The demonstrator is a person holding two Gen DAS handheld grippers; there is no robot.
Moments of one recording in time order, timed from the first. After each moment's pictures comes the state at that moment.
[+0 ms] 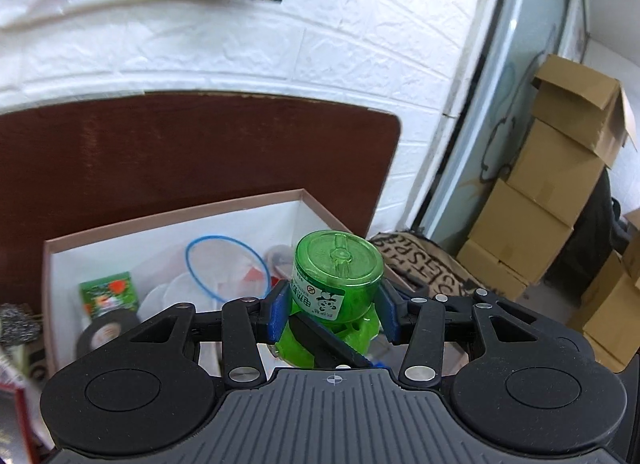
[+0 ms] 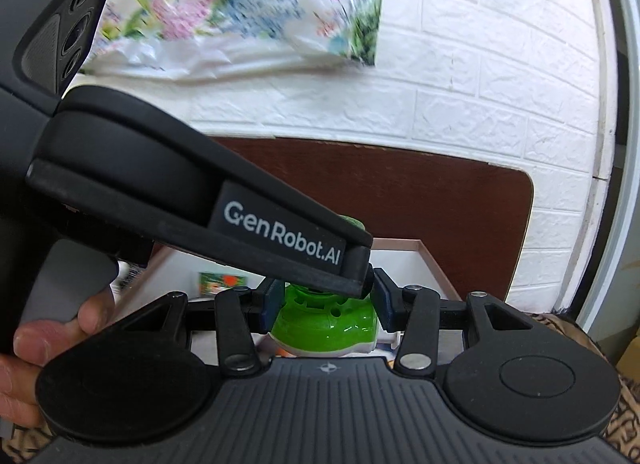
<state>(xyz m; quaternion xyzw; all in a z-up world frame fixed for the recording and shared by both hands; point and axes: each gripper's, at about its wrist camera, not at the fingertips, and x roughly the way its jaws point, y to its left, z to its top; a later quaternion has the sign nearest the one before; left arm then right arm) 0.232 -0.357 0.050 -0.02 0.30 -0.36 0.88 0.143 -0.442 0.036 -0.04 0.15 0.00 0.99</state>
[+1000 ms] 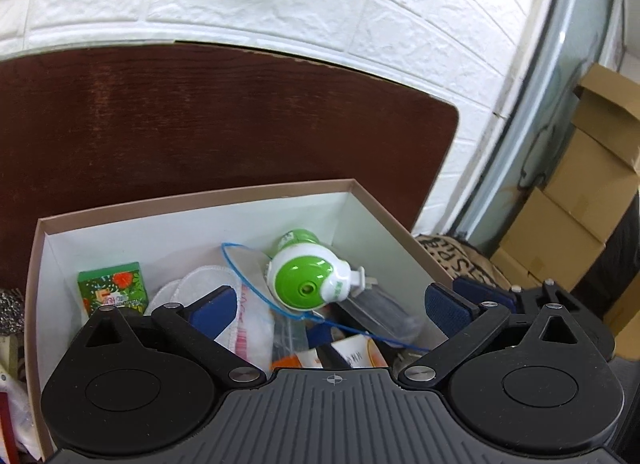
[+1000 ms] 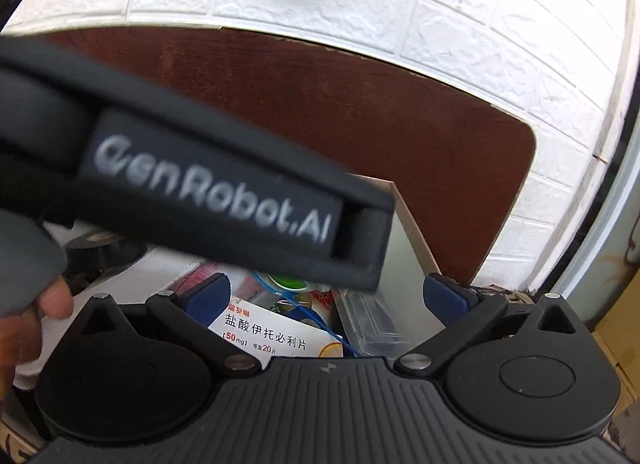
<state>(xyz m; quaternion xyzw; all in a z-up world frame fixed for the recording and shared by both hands) 0.267 -0.360 0.024 -0.03 0.31 -0.32 0.89 0.196 -0.450 0.013 -0.09 0.24 -0.06 0.96</state>
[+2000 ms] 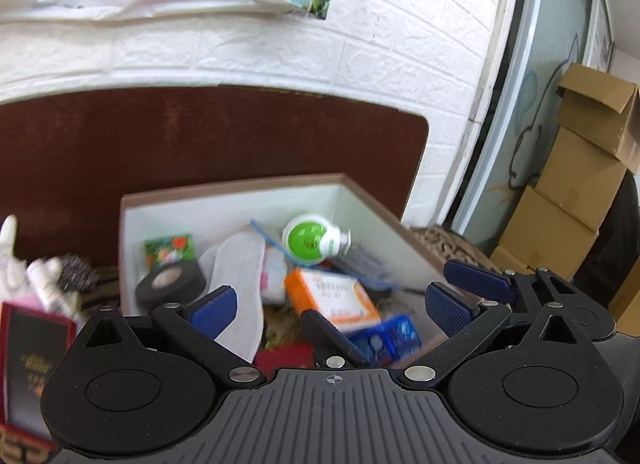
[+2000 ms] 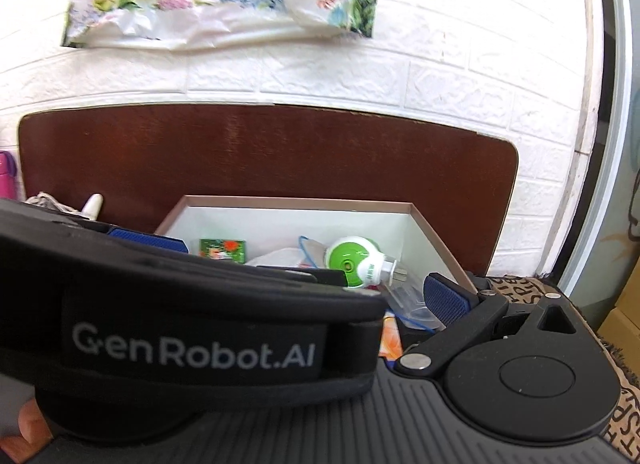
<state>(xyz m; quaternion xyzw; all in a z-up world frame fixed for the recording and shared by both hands) 0.158 -0.298 0.052 -0.02 0.28 -0.30 0.91 0.104 -0.398 0.047 -0.04 0.19 -0.03 0.98</state>
